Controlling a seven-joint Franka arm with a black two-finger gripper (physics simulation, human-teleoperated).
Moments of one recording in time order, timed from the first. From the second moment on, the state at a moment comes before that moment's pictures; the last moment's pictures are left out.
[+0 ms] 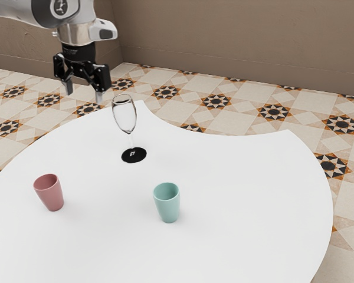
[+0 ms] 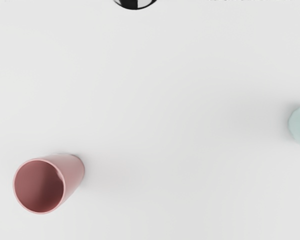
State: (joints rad) arm 0.09 0.04 -0.10 -1.52 0.14 1.48 -0.10
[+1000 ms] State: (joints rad) arm 0.11 -0.15 0.10 -2.19 0.17 1.99 0.05
